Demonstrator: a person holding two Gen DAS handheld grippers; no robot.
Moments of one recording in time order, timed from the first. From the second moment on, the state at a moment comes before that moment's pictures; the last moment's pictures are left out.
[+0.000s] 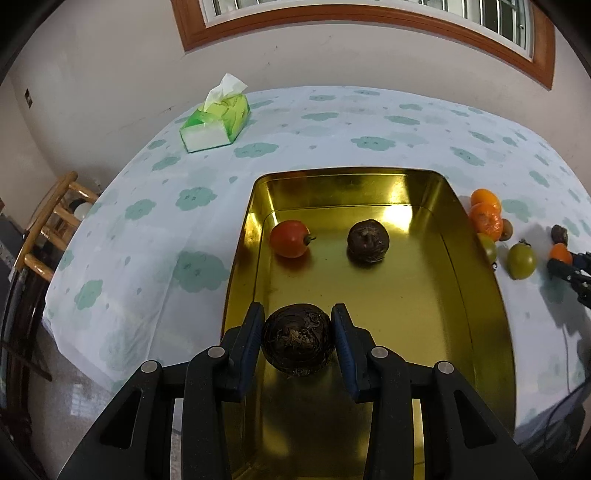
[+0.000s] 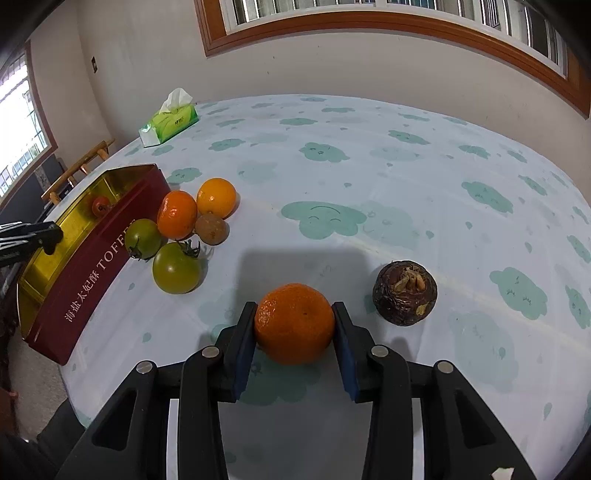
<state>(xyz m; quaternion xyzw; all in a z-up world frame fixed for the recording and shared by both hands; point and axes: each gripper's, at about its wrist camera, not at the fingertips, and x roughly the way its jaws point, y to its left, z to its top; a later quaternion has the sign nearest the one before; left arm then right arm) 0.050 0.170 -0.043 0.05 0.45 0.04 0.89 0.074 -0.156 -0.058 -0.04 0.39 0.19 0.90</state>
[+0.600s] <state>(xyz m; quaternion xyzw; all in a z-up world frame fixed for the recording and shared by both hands) 0.063 0.166 -0.049 0.07 0.44 0.06 0.89 0.074 -0.157 -0.058 -0.04 0.39 0.19 0.90</state>
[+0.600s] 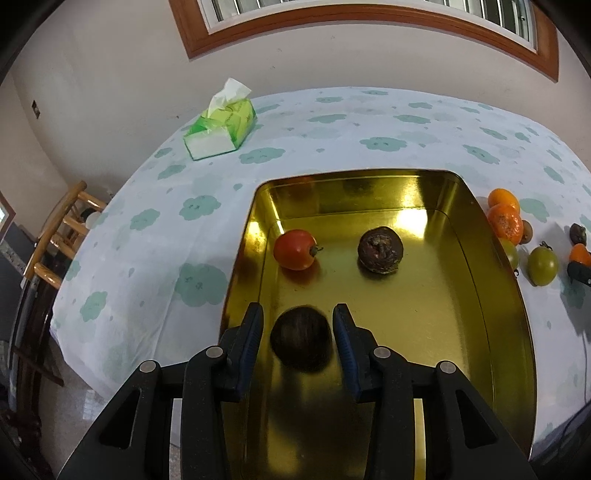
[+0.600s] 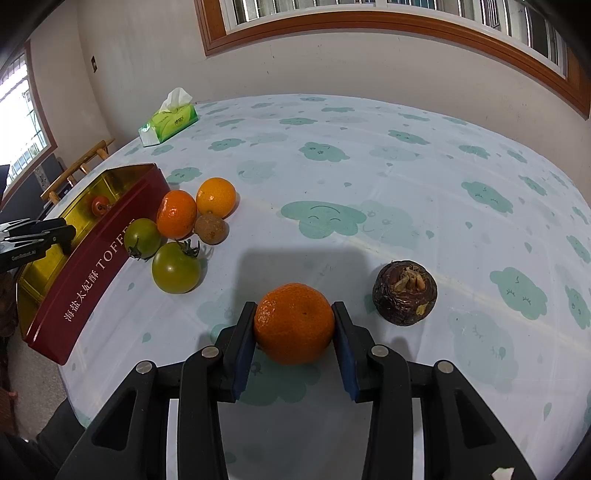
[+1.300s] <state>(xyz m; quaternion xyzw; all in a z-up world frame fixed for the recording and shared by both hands) 0.036 0.167 -0.014 0.03 0.39 0.06 0.92 0.046 -0.150 -0.027 -0.02 0.37 0.19 0.91</state>
